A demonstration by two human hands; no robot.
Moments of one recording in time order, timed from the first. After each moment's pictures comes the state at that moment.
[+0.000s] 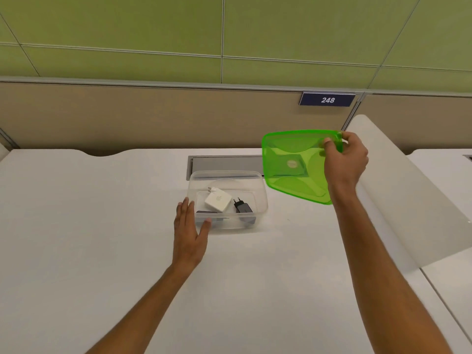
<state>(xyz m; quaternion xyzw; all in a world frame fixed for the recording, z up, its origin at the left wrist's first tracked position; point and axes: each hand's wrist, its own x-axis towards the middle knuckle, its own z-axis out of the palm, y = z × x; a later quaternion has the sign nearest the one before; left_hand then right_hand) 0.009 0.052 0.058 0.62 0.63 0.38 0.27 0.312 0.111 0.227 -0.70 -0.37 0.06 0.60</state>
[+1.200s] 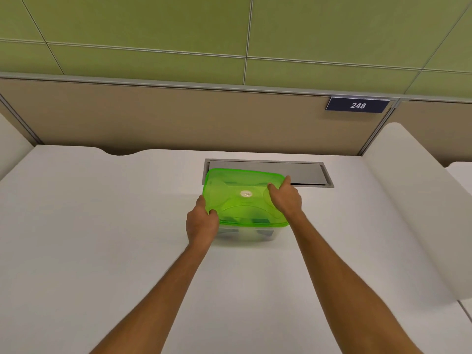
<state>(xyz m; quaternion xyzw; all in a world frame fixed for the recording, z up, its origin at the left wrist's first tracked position) 0.009 0.122 0.080 0.48 0.75 0.33 0.30 0.219 0.186 0.099 -0.79 -0.51 0.24 0.22</state>
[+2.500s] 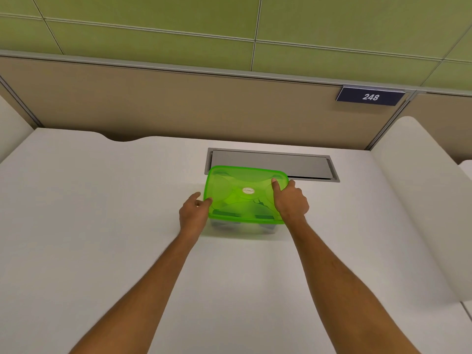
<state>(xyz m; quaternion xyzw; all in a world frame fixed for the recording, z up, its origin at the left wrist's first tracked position) -0.017 0.140 0.043 0.37 0.72 0.42 0.41 0.219 0.181 0.062 -0.84 -0.49 0.15 0.17</state>
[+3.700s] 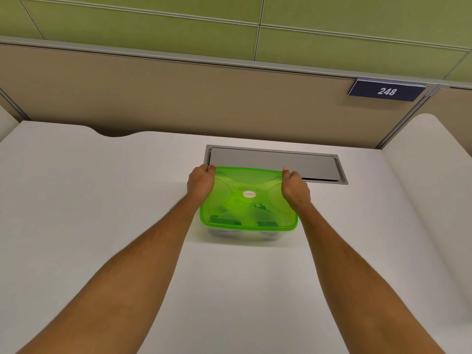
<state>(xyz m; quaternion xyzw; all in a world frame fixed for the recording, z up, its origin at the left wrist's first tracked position) -0.006 0.254 0.045 0.50 0.73 0.32 0.35 0.238 0.243 0.056 -0.81 -0.50 0.25 0.20</state>
